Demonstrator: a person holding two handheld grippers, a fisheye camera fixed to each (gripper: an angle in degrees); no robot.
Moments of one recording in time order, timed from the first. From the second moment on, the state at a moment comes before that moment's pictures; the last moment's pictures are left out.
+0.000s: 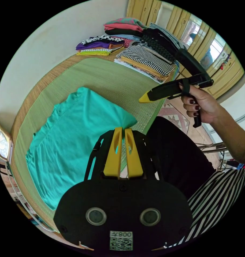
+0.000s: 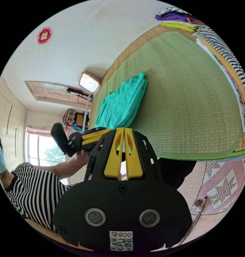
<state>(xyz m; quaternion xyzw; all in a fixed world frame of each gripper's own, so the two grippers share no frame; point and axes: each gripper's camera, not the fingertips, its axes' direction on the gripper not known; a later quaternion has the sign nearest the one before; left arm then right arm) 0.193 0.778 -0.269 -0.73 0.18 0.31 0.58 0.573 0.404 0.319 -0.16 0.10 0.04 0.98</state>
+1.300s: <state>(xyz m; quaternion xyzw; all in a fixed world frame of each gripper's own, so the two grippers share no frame) 0.309 0.892 -0.290 -0.75 0.22 0.24 0.57 0.624 0.263 0.446 -0.22 0.21 0.05 0.95</state>
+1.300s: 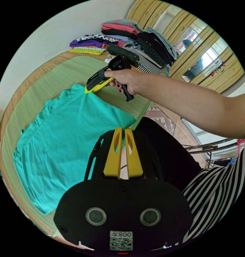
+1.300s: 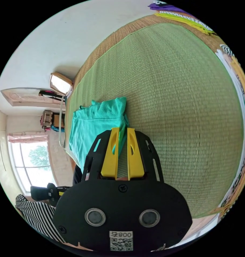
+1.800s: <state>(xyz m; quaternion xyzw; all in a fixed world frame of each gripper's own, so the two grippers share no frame) 0.264 0.871 -0.286 -0.75 0.24 0.20 0.59 0.633 0.256 0.469 -0.21 0.11 0.10 0.97</state>
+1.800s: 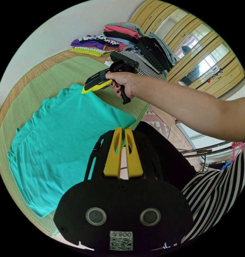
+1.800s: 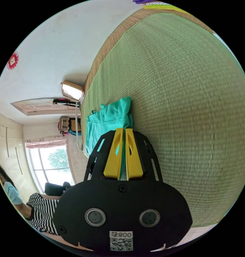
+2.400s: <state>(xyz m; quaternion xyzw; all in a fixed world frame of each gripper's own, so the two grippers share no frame) 0.099 0.732 -0.285 -0.67 0.27 0.02 0.69 0.538 0.235 0.510 -0.17 0.08 0.03 0.98</state>
